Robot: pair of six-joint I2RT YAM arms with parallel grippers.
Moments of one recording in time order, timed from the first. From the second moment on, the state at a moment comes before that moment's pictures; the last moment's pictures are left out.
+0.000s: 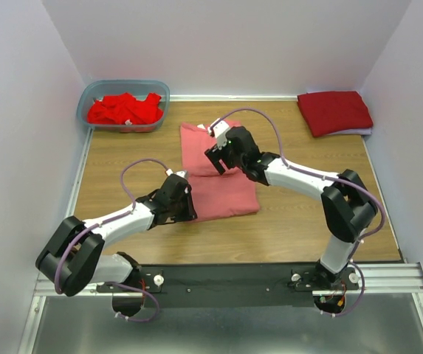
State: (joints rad) left arm -0.63 1.28 0.53 -0.18 0.06 -0.68; right arm 0.73 1.79 1.24 0.00 0.17 -0.20
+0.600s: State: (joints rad) left arm -0.63 1.28 0.53 -0.17 0.07 -0.67; right arm 0.75 2.00 1.32 -0.08 0.19 -0.27
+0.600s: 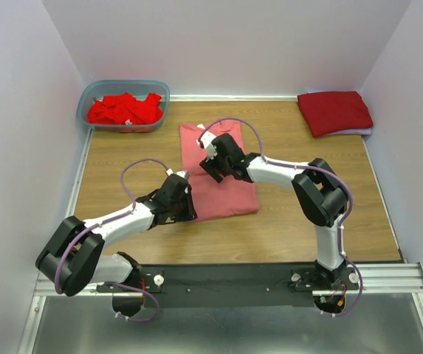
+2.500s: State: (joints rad) left arm -0.35 1.32 0.66 0.24 0.25 -0.68; right arm 0.24 1.67 0.72 0.58 -0.94 0.78
